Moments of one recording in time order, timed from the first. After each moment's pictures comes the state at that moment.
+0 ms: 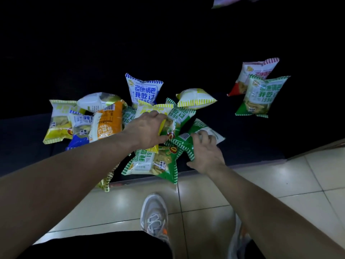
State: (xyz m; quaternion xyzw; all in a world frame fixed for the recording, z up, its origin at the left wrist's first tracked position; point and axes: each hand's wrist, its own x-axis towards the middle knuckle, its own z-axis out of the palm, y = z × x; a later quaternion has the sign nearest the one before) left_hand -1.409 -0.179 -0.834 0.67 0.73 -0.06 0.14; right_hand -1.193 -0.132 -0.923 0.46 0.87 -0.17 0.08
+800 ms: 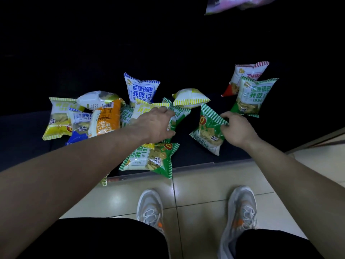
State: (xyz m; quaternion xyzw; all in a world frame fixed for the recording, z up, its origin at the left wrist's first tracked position) left_hand -1.374 -0.170 -0.811 0.68 0.72 -0.05 0.15; right_hand -1.122 -0.058 -0.849 0.54 0.79 -0.27 -0.05
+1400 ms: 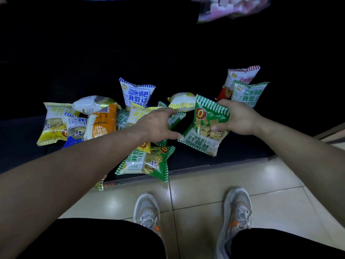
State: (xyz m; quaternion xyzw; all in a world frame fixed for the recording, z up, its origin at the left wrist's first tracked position) left_hand -1.369 -0.159 -0.808 0.65 0.72 0.07 0.26; right_hand -1.118 -0.033 -0.790 0.45 0.83 -0.33 0.00
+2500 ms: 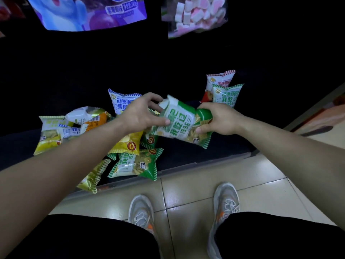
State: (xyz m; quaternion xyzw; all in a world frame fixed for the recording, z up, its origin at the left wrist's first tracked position) left_hand -1.345 -0.168 -0.744 0.58 0.69 0.29 0.33; right_hand -1.094 -0.057 -0.751 0.40 0.86 -0.31 -0.01
